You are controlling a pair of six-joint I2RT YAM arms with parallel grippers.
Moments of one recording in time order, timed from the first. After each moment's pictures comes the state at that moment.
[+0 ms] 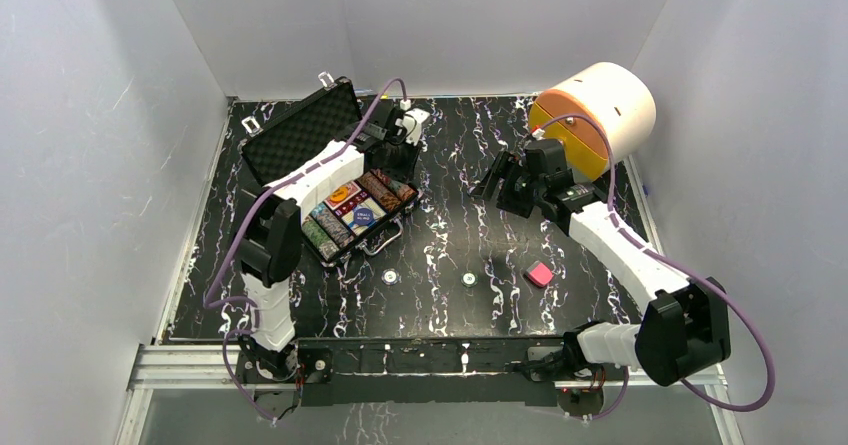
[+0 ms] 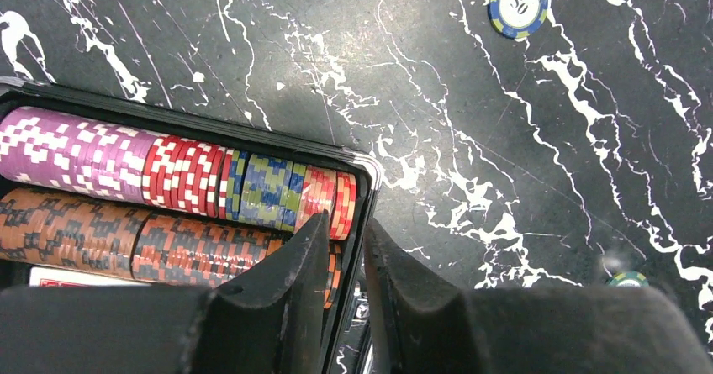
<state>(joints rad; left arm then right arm) -0.53 1.93 1.57 -0.55 0.15 0.00 0.41 1.26 0.96 -0.41 -0.17 0.73</state>
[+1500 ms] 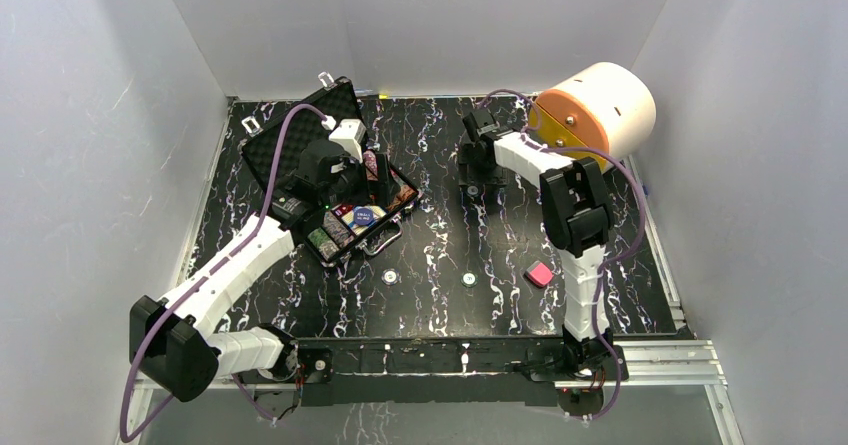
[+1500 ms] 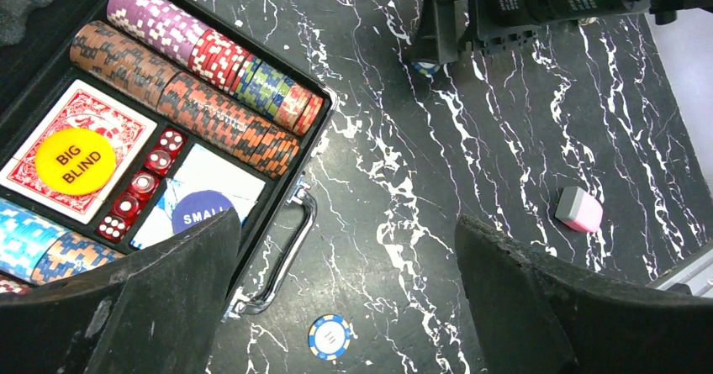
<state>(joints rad) -0.53 1.20 1.02 -0.34 0.03 -0.36 0.44 2.13 1.63 -0.66 0.13 0.38</state>
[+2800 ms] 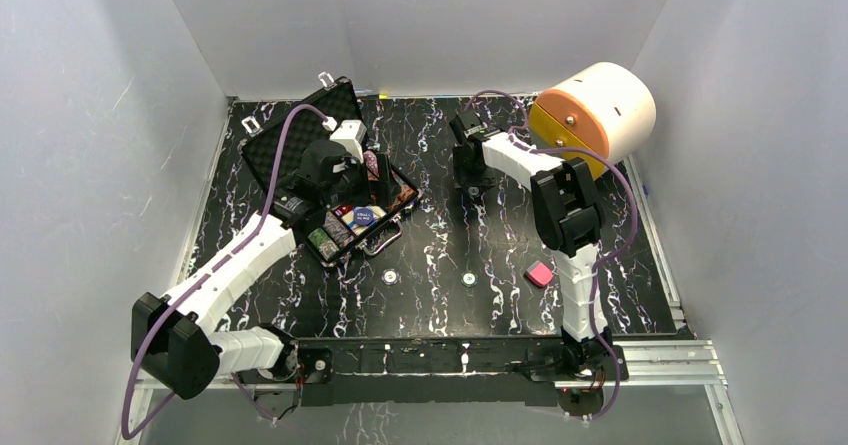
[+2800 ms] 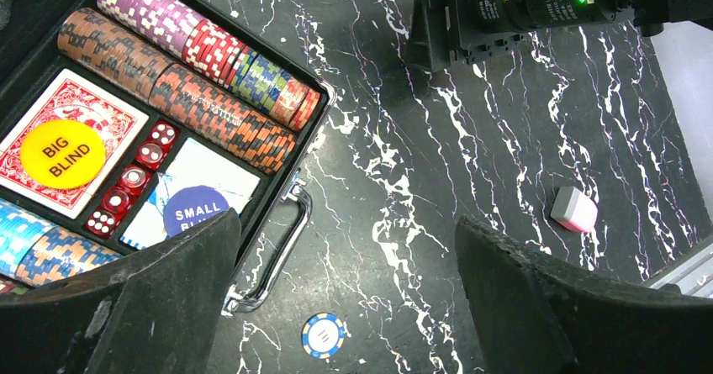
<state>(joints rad) -0.53 1.22 1.02 -0.34 0.04 -0.38 0.50 2.18 1.70 -0.73 0.17 0.37</state>
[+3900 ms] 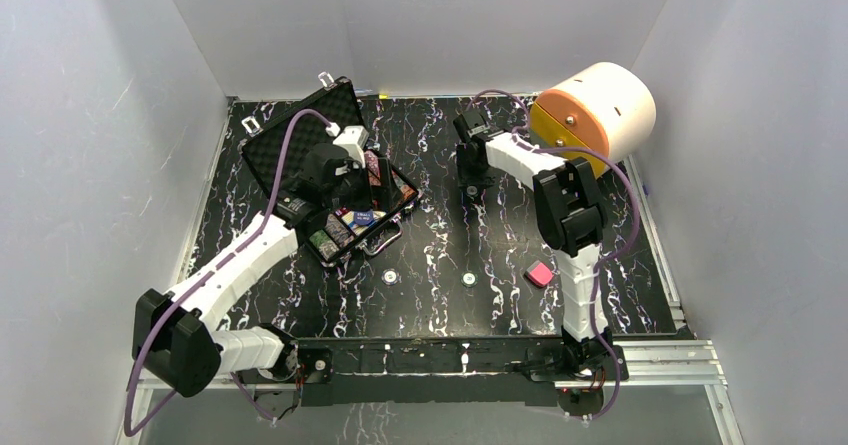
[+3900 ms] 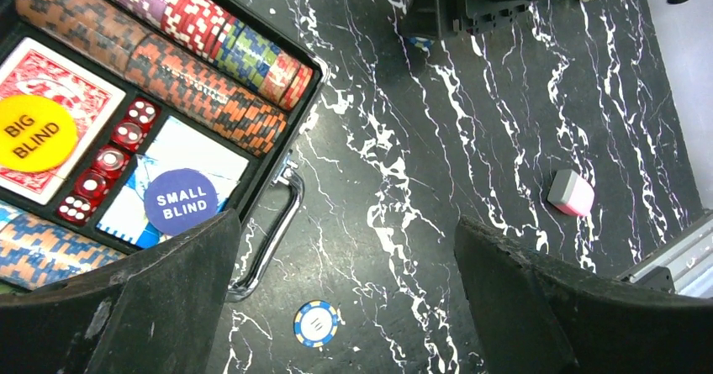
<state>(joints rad) -0.53 1.22 1.00 -0.34 0.07 -0.40 0.48 2.18 1.70 -0.69 0.13 0.36</state>
